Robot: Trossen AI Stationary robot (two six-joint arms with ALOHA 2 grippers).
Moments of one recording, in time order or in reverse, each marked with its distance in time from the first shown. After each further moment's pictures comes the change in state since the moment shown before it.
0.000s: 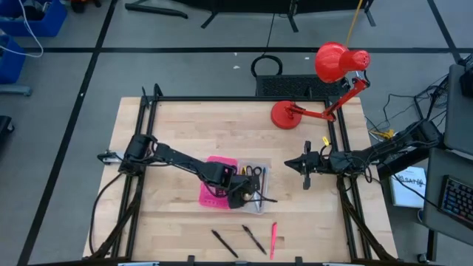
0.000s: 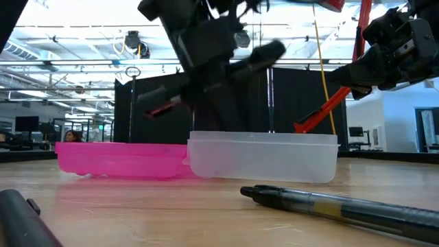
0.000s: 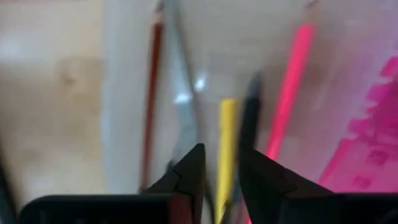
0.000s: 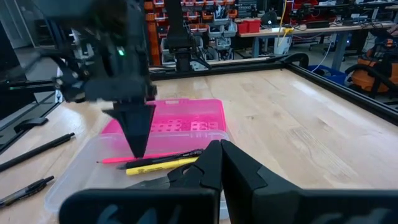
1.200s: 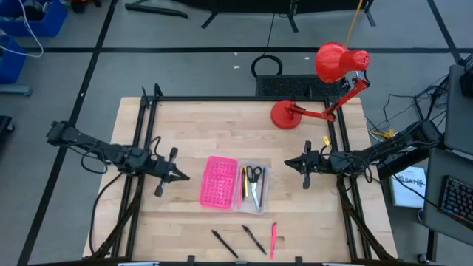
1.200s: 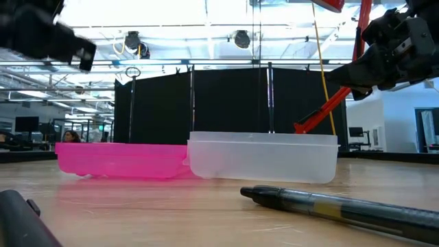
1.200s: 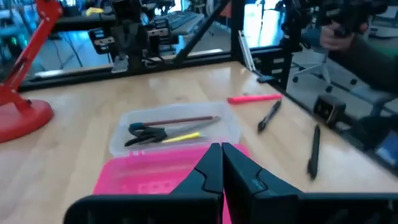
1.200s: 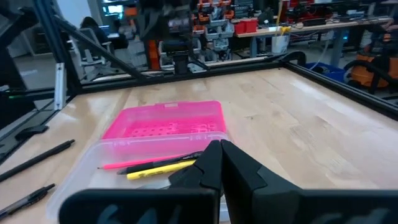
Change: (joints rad) left arm -0.091 -1.561 -1.313 0.661 0.064 -1.271; right arm 0.000 0.000 0.000 0.006 0.014 0.032
